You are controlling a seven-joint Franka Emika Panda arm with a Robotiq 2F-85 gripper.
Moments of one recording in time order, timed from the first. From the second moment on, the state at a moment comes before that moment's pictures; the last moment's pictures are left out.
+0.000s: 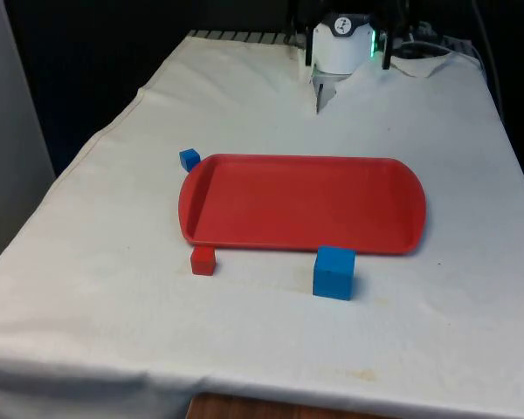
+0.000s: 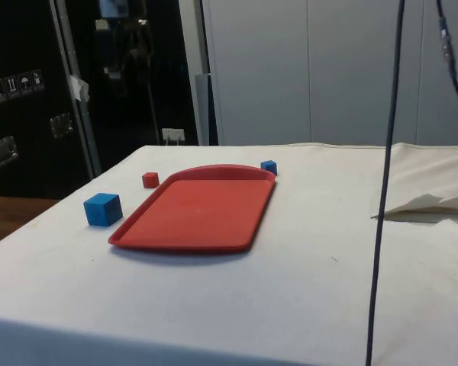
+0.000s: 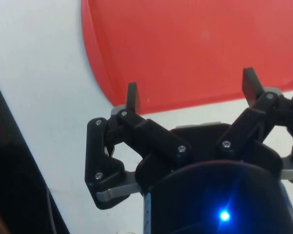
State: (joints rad) arm 0.41 0.32 -0.43 -1.72 0.10 2.09 -0.08
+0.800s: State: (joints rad) arm 0.40 0.54 -0.43 -1.53 0.19 2.12 -0.13
